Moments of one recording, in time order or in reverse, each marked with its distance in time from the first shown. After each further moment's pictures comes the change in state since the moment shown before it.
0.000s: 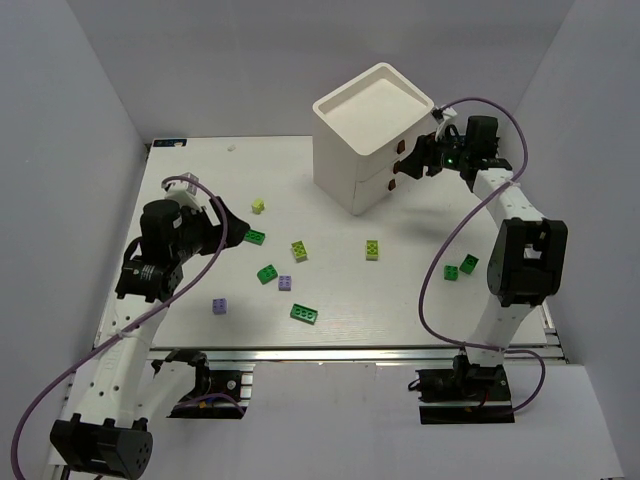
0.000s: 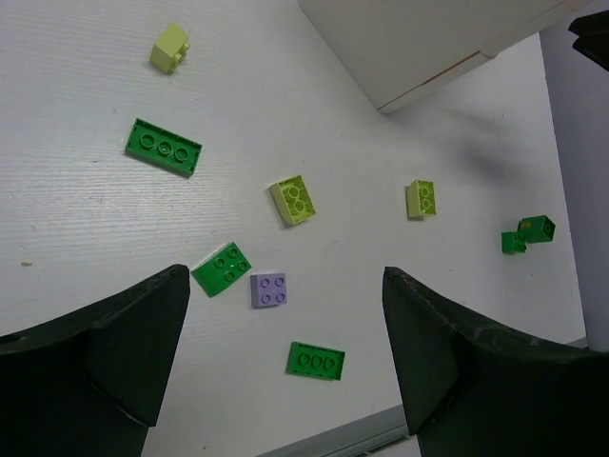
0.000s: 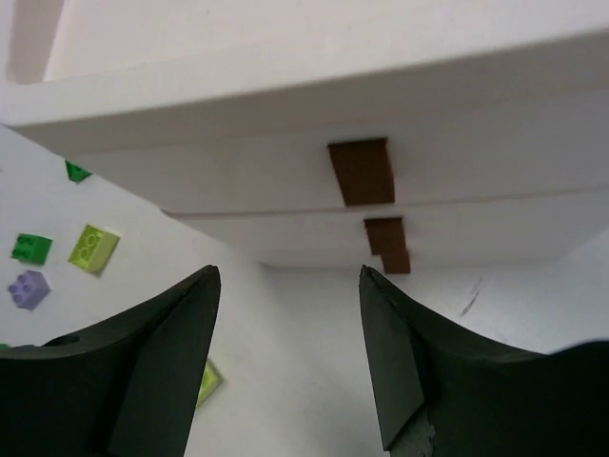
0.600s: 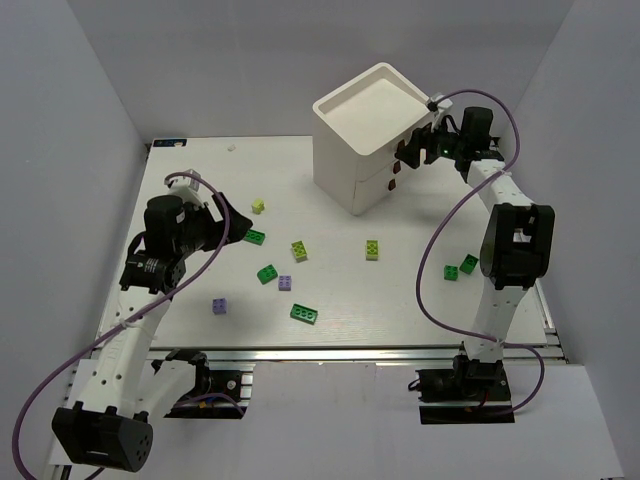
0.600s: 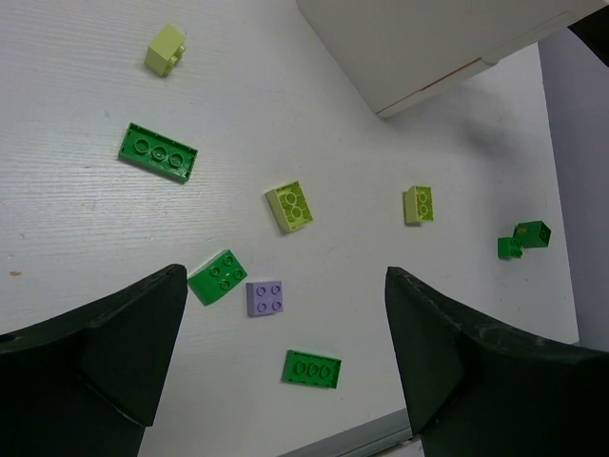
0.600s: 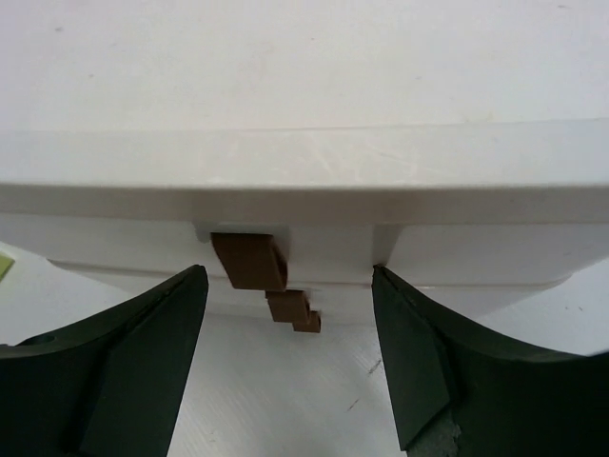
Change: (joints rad) left arm 0.000 0.048 -0.001 0.037 0.007 -0.016; right arm 0.000 0.177 0.167 0.097 0.008 -0.130
